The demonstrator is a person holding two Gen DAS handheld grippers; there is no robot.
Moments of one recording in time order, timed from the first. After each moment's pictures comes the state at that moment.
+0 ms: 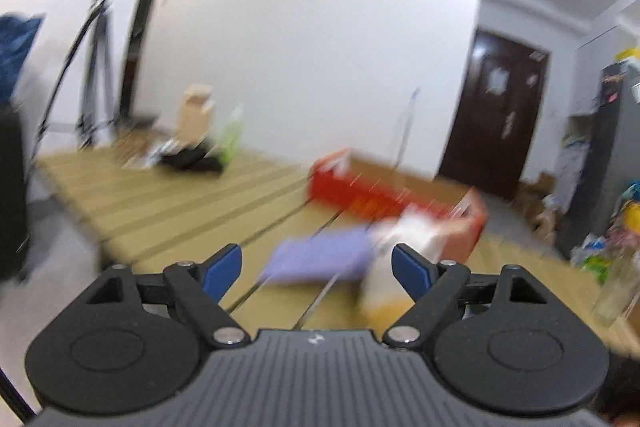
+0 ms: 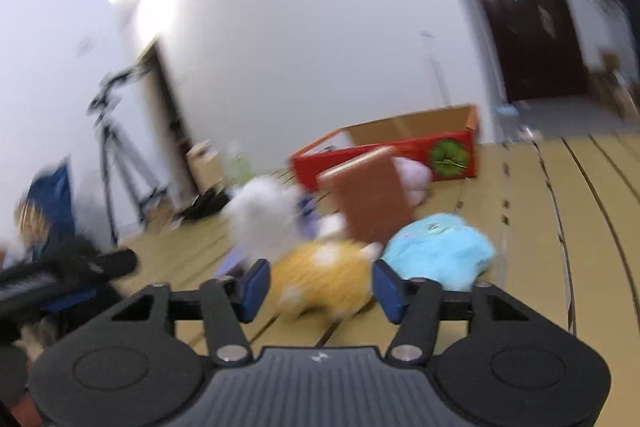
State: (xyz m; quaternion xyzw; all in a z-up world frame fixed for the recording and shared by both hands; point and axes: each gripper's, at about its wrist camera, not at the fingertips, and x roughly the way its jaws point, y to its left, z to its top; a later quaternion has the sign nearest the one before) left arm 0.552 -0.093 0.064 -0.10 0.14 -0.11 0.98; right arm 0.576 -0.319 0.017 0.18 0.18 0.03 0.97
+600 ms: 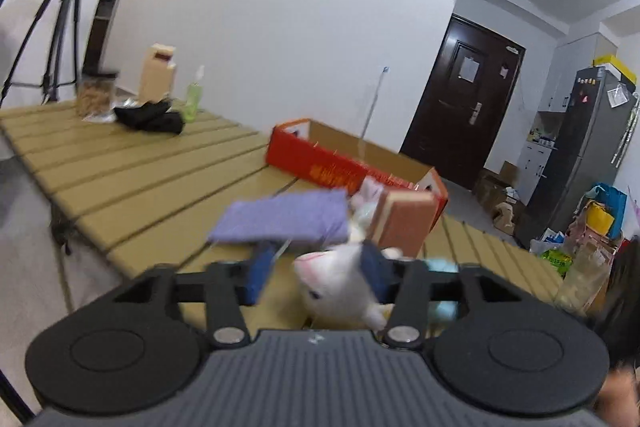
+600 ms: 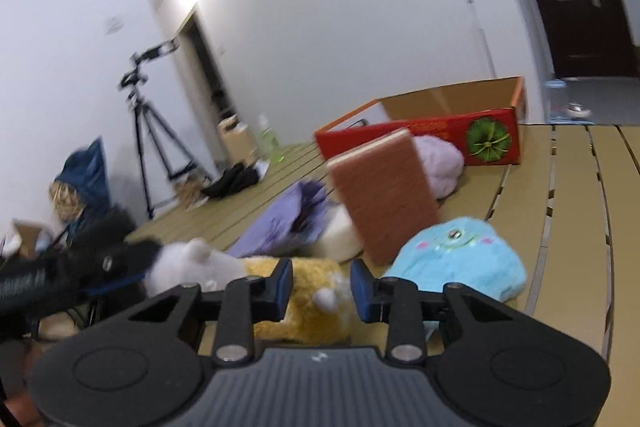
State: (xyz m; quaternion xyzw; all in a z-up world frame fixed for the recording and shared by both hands) left arm 0.561 -0.085 0.025 -0.13 0.20 -0.16 0.96; right arm 0.604 -0.336 0.005 0.15 0.23 0.13 0.95
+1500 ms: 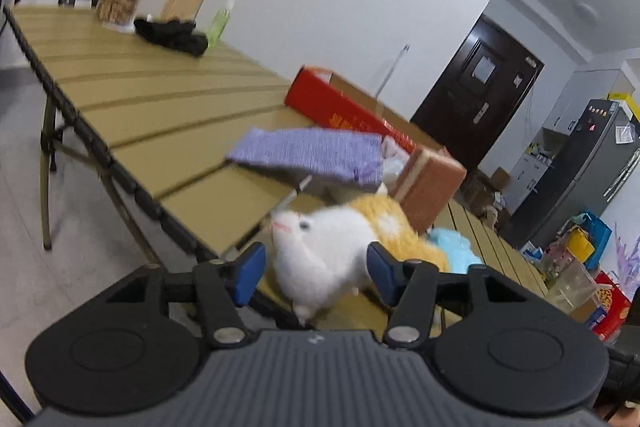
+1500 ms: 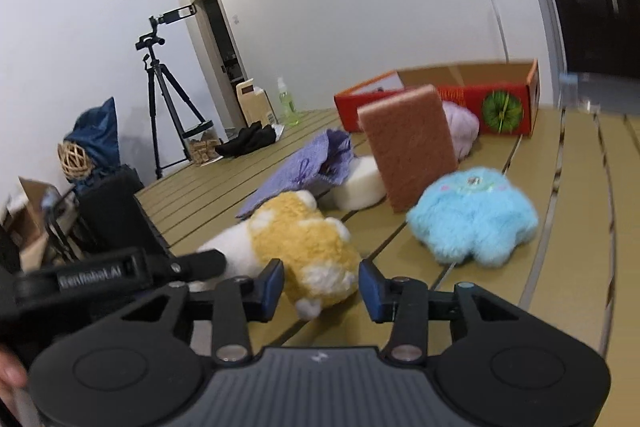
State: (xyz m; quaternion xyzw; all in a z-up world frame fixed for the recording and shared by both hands) left arm 0.575 -0.065 -0.014 -0.22 0.25 -0.17 0.93; right arm 0.576 -0.316 -0.004 0.11 0.24 0.14 0.95
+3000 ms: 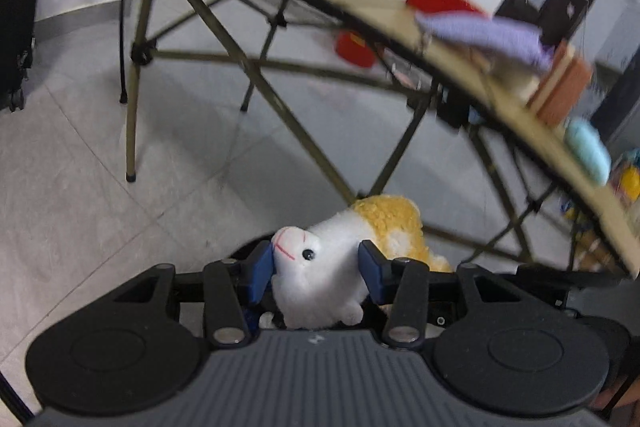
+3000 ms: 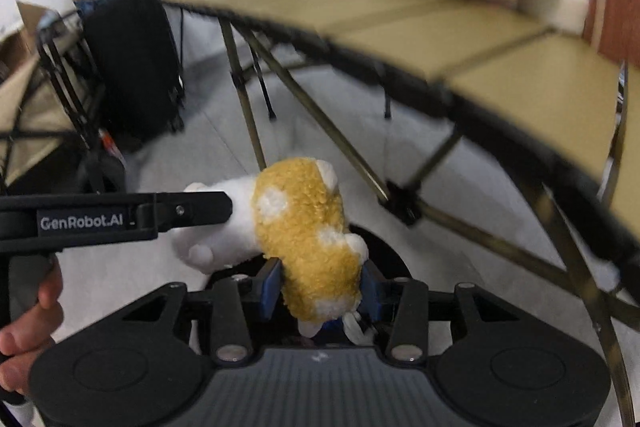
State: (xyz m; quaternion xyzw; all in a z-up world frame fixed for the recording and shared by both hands) left arm 0.574 0.035 -0.110 -0.15 0.40 -0.13 0.89; right arm 0.596 -0.159 -0.117 -0.04 0.46 0.18 0.87
